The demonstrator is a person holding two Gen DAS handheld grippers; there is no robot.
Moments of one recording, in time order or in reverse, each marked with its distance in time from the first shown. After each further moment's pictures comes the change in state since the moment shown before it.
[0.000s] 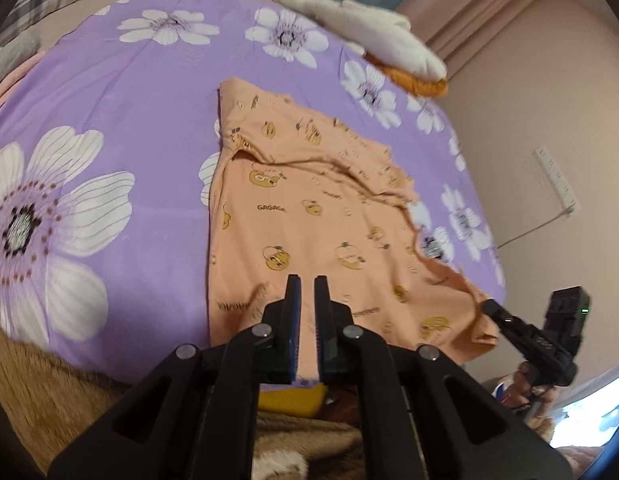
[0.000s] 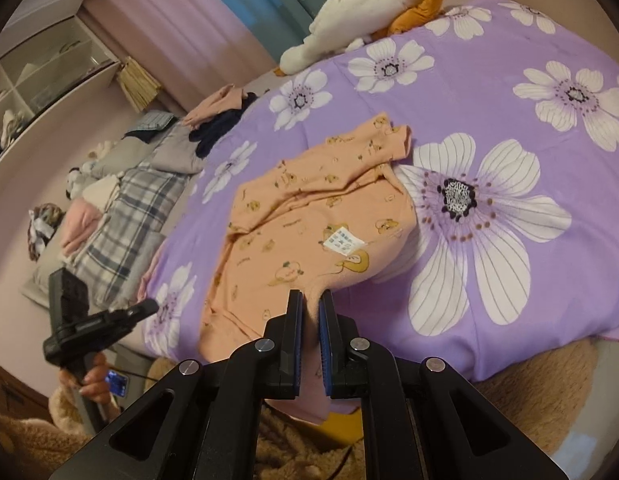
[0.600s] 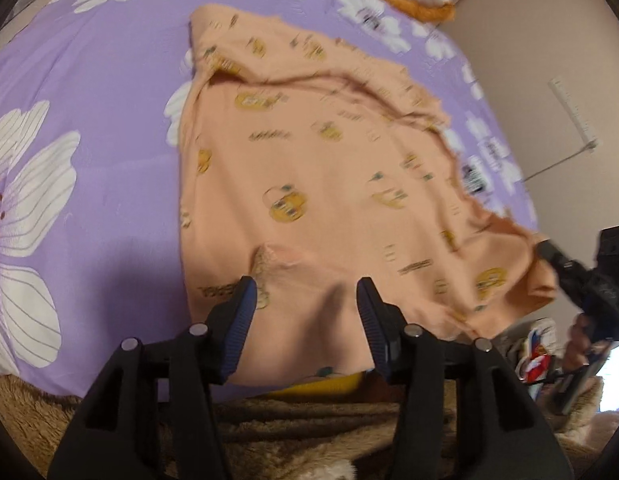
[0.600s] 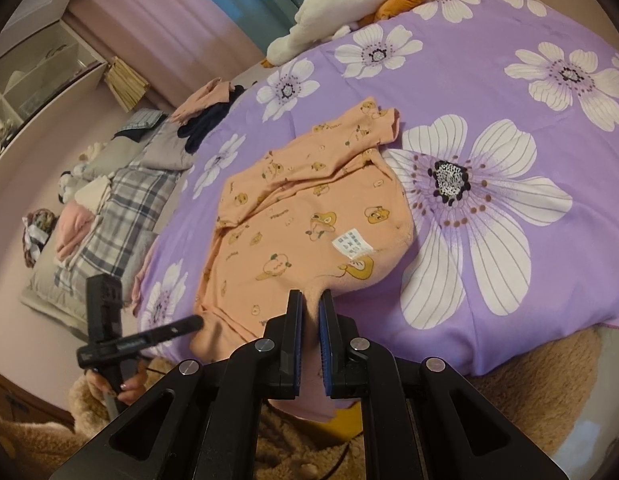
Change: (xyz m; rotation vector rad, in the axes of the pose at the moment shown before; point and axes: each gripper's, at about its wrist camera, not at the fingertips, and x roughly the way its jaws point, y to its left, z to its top) left arm 0.073 0.010 -0.020 0.122 0.191 0.065; right arm 0.006 -0.009 -0.002 0.042 0.035 -0.011
